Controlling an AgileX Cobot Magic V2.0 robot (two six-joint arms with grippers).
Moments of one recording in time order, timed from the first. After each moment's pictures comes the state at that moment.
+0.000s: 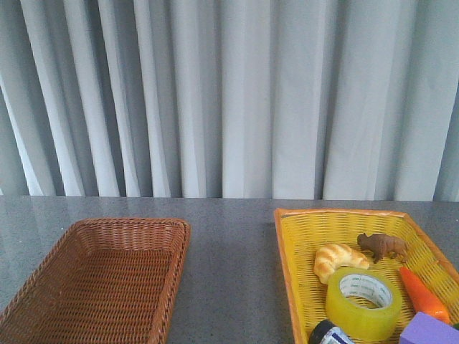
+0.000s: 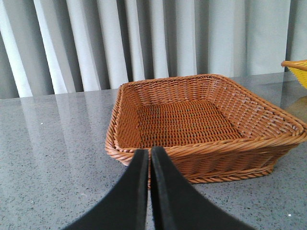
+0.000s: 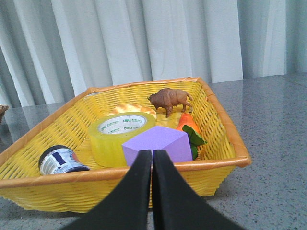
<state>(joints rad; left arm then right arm) -0.04 -0.01 0.02 -0.05 0.09 0.05 -0.01 0.06 0.03 -0.06 0.00 0.20</state>
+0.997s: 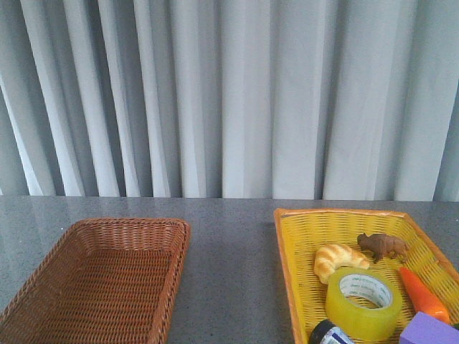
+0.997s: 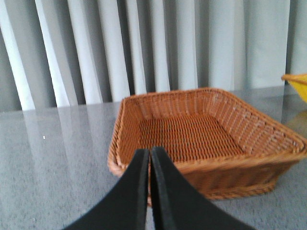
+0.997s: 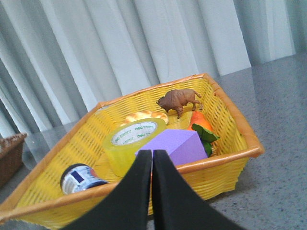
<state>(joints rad) -0.04 -0.01 0.02 -0.05 0.02 0.05 -0.01 0.06 0.03 0.14 -0.01 0.20</state>
